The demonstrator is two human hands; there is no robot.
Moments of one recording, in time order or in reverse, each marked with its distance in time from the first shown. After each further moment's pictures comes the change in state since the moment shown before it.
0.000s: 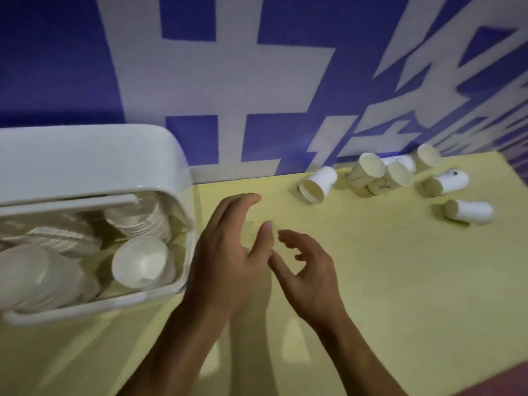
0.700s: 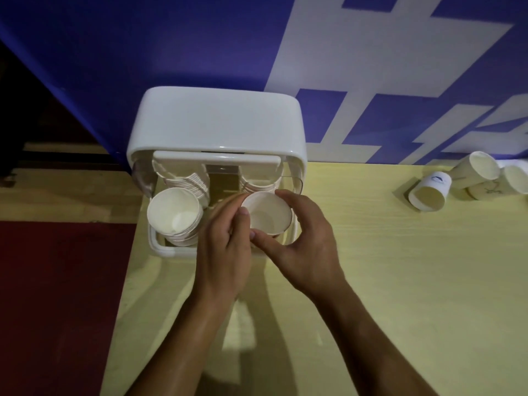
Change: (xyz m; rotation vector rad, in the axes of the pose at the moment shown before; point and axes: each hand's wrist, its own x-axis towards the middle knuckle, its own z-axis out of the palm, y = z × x) left_hand -0.051 -0.100 -0.117 -0.200 0.219 -0.343; right_hand -0.020 -0.107 0.129 0.073 -0.091 -0.347
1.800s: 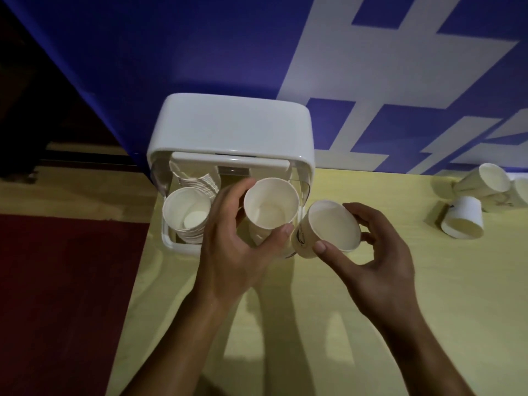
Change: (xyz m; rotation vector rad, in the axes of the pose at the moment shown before) left_hand -0.006 0.010 -0.011 -0.070 0.017 0.175; right_hand -0.024 -0.008 -0.077 0.089 0.072 0.157
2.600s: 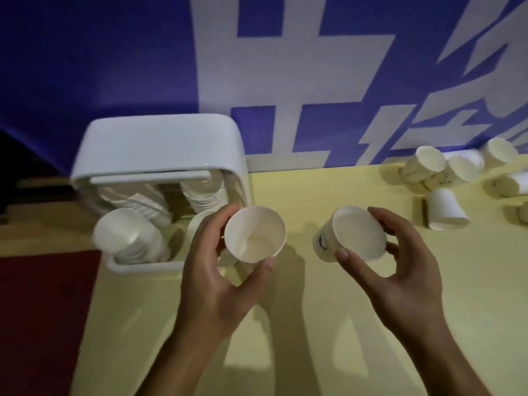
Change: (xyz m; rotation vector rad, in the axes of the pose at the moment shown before) left_hand -0.040 0.044 0.055 -0.022 -0.127 0.021; right_hand -0.015 0.039 -0.102 -0.005 0.191 0.065
